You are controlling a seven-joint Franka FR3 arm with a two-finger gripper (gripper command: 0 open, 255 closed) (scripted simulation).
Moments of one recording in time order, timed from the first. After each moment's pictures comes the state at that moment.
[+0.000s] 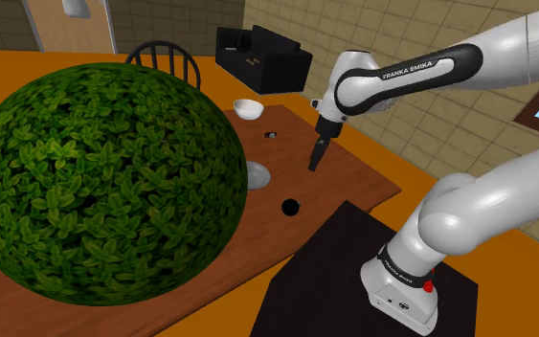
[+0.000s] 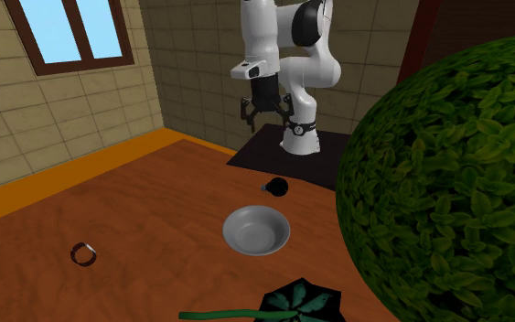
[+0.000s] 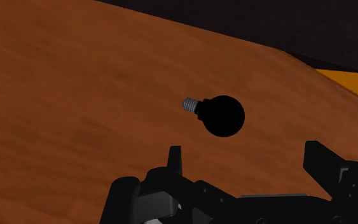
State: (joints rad) arm -0.03 -0.48 -0.12 -2.69 0.05 2.16 -0.46
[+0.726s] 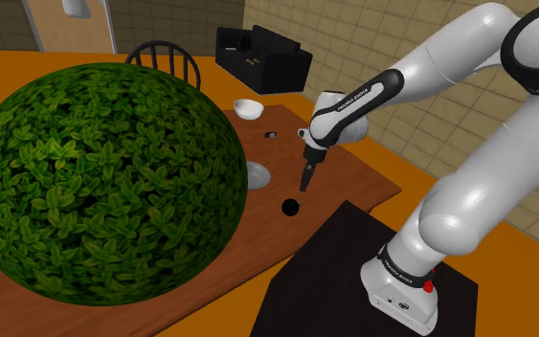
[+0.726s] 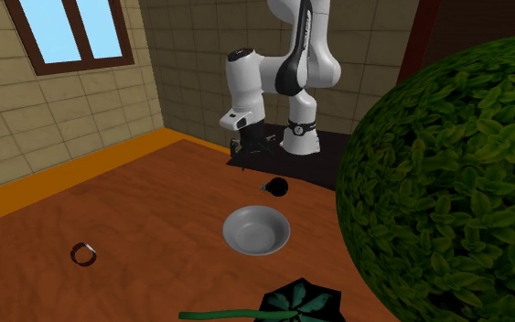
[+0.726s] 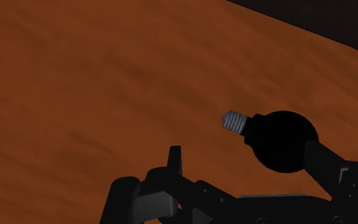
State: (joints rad) arm -0.01 -0.10 -0.19 -2.69 0.12 2.49 -0.66
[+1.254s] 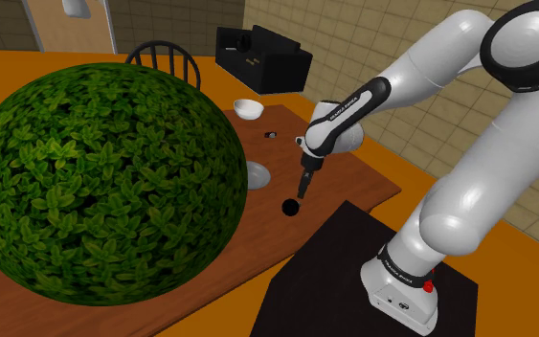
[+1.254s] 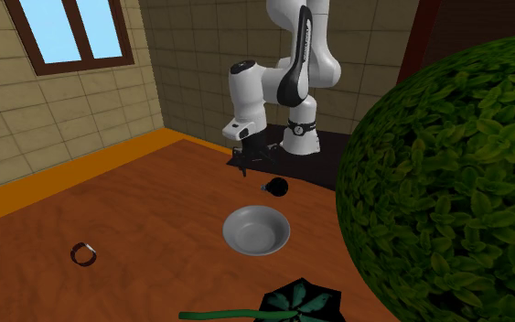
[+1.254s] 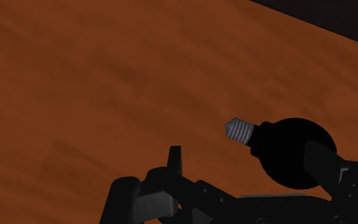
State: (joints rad) arm 0.00 -0.02 -0.19 -2.71 0.16 2.58 -0.69
